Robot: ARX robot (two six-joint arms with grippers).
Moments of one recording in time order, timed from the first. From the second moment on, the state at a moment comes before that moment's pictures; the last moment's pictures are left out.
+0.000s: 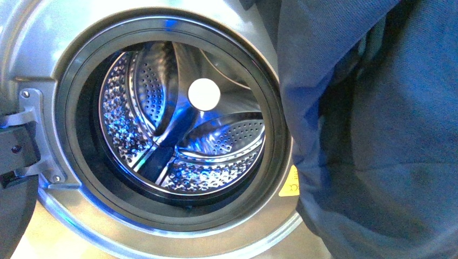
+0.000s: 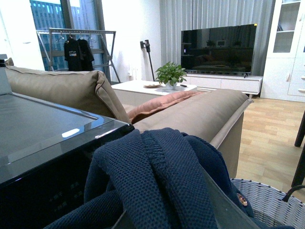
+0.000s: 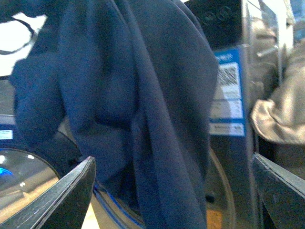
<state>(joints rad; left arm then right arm) -0.59 1.47 1.77 0.03 0.36 0.05 -0.22 0.64 0.43 0.61 -0.77 0.44</state>
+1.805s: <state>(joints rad) -0.59 1.47 1.77 0.03 0.35 0.05 0.38 1.44 1.05 0.79 -0.32 0.40</state>
